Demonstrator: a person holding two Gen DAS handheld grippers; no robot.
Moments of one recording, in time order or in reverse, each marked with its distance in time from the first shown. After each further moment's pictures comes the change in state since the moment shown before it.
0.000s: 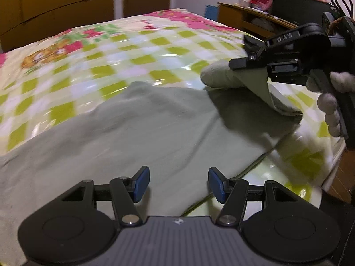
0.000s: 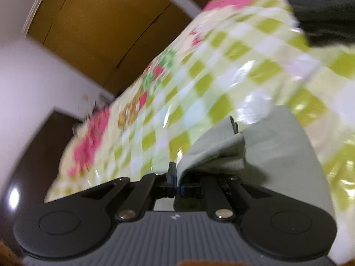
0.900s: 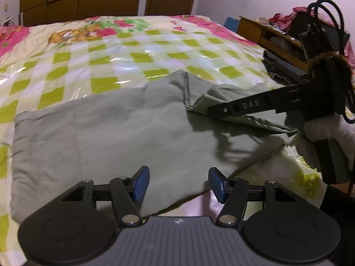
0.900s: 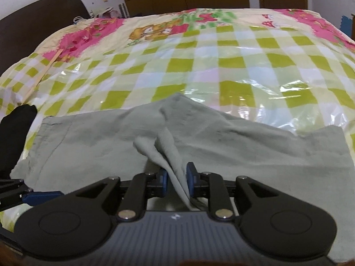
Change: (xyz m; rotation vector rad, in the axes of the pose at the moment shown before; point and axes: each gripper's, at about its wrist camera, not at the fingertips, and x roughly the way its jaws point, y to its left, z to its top) left arm -0.030 0.055 -0.040 -0.142 -0.026 -0.005; right arm 0.095 0.104 -0.090 -0.550 0.230 -0.234
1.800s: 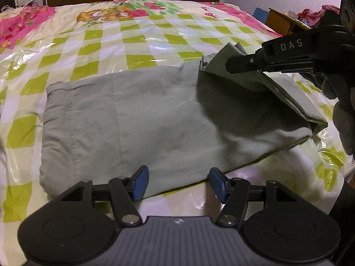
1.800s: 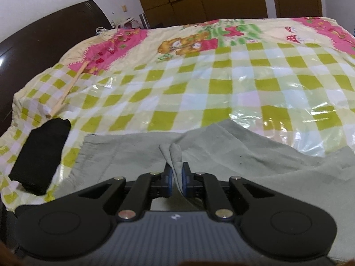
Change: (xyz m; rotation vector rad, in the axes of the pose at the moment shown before) left arm -0.011 0.020 -0.013 -0.086 0.078 0.114; right arm -0.024 0.048 0.029 0.012 -0.062 0.116
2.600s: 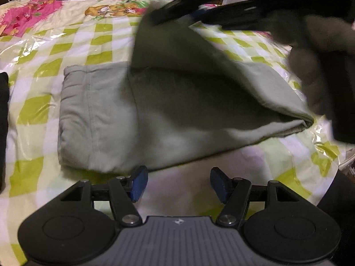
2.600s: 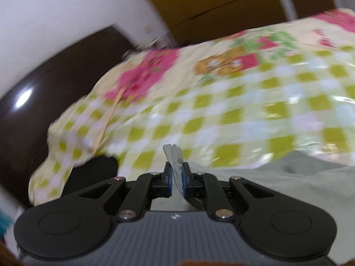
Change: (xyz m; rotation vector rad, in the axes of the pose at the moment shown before) left arm -0.023 0.018 -0.028 -0.034 -0.005 -0.022; right arm 0.030 0.067 0.031 0.030 -0.041 0.244
